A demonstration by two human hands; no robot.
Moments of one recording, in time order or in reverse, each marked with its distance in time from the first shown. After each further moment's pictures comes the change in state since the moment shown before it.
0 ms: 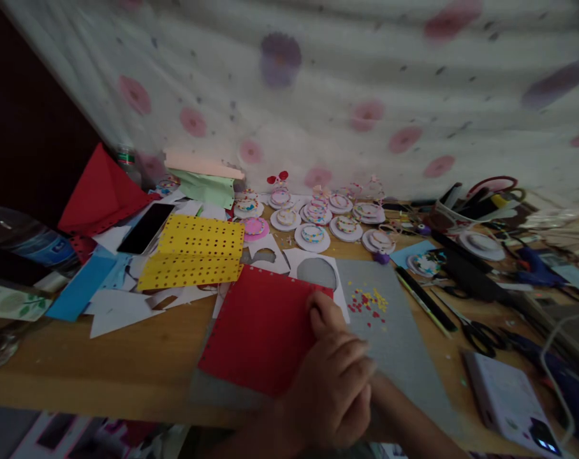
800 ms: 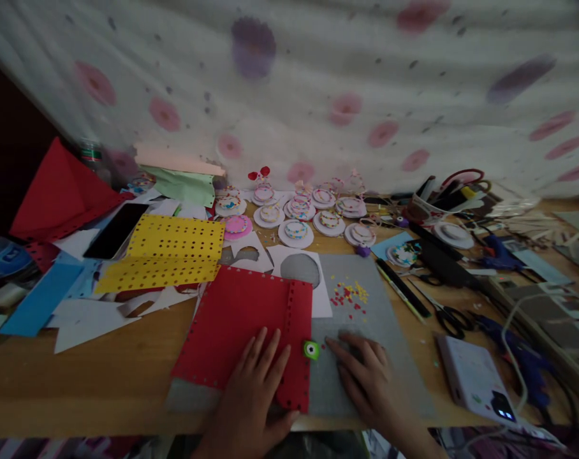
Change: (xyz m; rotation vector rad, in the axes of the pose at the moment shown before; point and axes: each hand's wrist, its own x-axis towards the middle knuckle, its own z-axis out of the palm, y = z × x) left_hand -0.086 -0.020 -0.023 0.424 -0.385 -0.394; right_hand -0.106 0.020 -0.087 -0.520 -0.174 -0.116
